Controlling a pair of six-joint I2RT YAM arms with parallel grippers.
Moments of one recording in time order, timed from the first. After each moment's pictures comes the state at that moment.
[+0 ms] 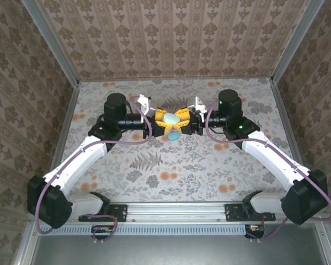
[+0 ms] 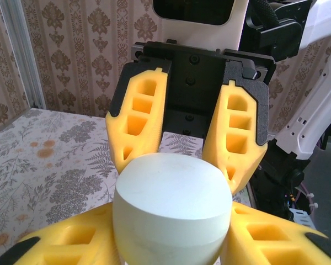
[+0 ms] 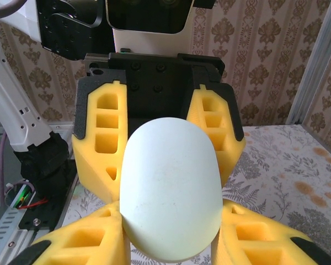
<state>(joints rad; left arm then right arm) -0.55 1.23 1.01 0.01 1.02 0.10 0.44 1.28 1.06 -0.01 -0.95 -0.26</state>
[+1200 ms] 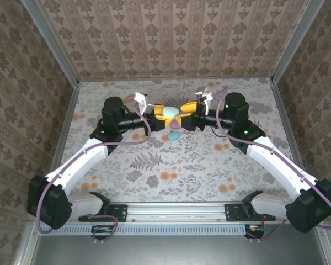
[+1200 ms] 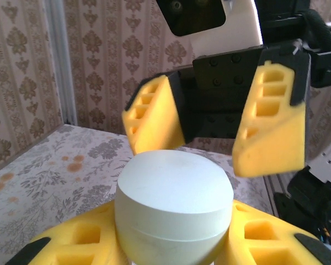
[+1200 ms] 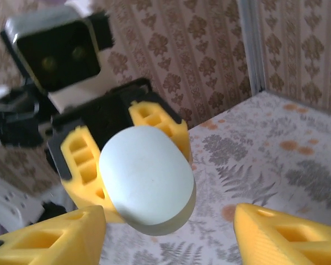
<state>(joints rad) -0.54 1.23 0.92 0.28 0.90 -0.07 0.45 1.19 1.02 0.04 -0.71 0.29</state>
